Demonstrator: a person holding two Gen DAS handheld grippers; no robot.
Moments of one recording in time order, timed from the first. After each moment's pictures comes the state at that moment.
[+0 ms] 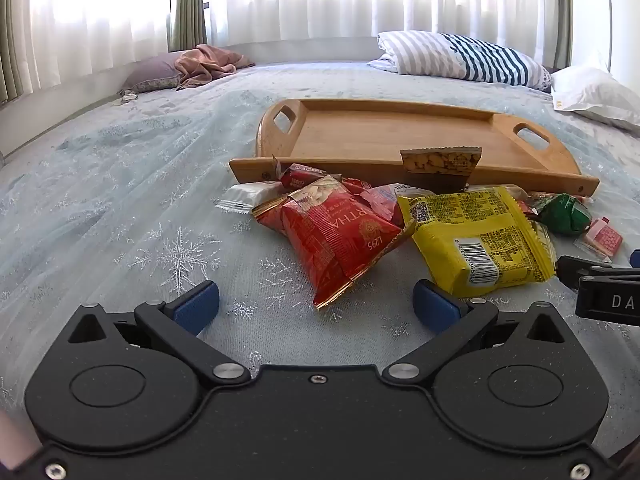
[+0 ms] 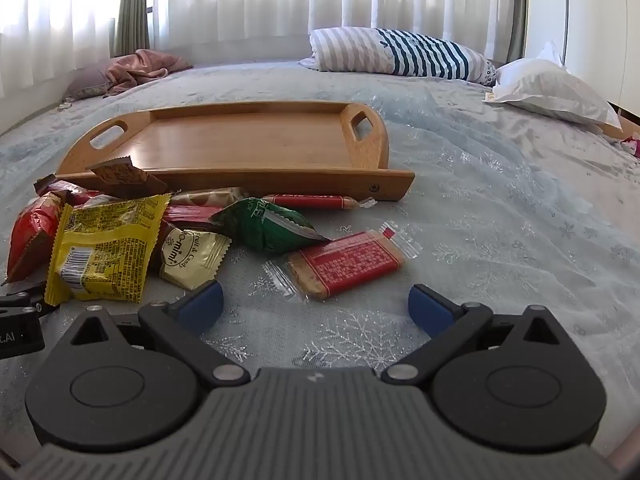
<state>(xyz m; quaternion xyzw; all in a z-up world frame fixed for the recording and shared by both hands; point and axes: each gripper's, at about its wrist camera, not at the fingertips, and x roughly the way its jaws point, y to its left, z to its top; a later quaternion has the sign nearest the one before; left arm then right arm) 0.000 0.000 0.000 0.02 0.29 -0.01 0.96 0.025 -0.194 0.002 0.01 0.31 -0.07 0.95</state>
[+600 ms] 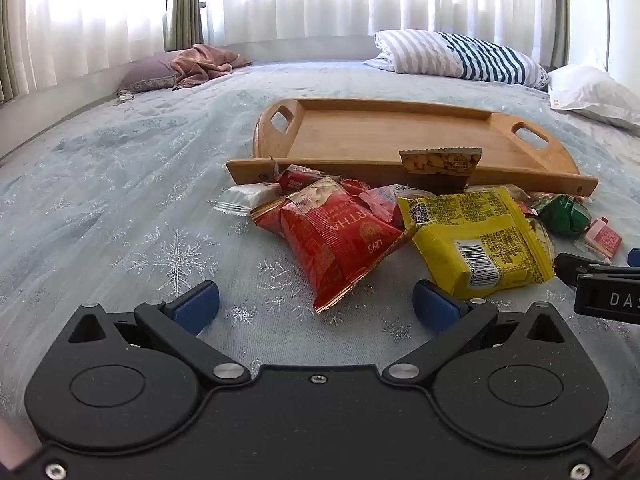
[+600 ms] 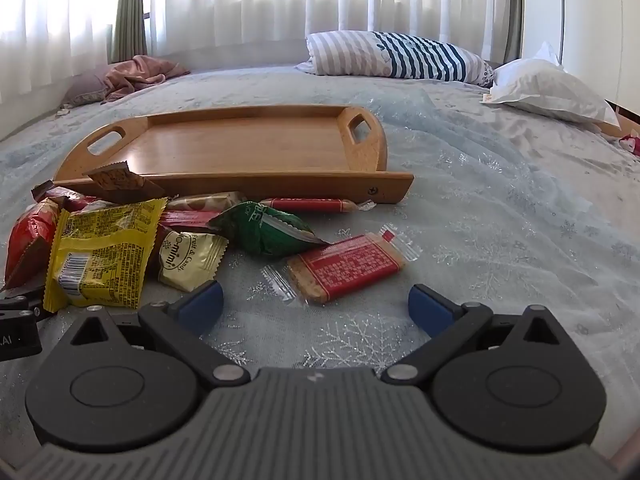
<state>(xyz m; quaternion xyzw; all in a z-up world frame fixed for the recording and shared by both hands) 0.002 0.001 -0.002 0.02 0.30 -0.01 0.96 0.025 -0.195 0.000 0.01 0.30 -0.07 0.95</state>
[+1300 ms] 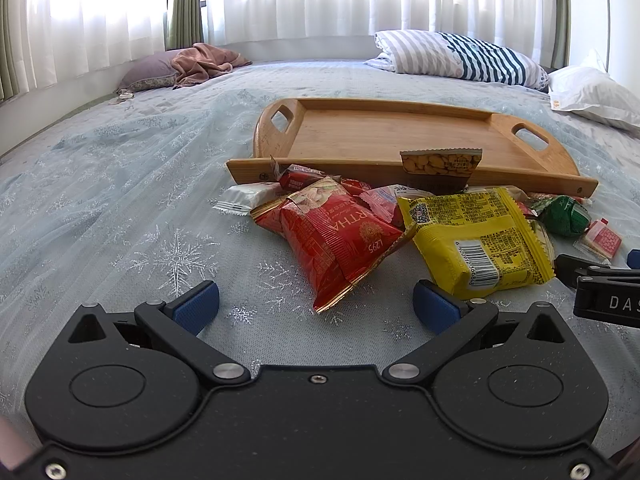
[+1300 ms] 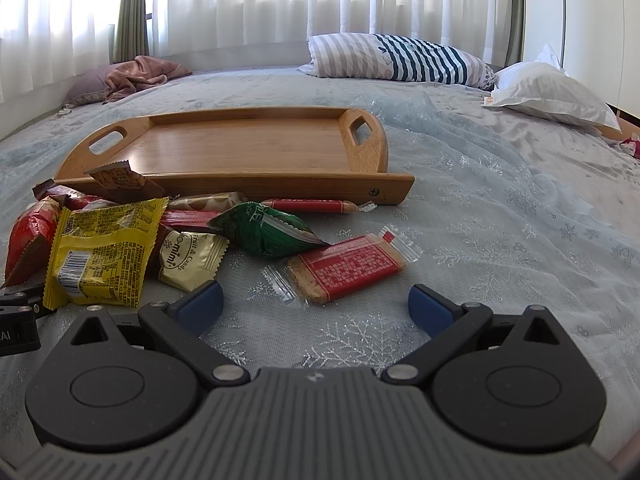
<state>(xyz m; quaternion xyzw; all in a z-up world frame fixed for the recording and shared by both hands) 0.003 0.002 -0.001 0.02 0.30 -0.01 0.95 0.024 -0.194 -0.001 0.01 0.29 -0.07 0.95</state>
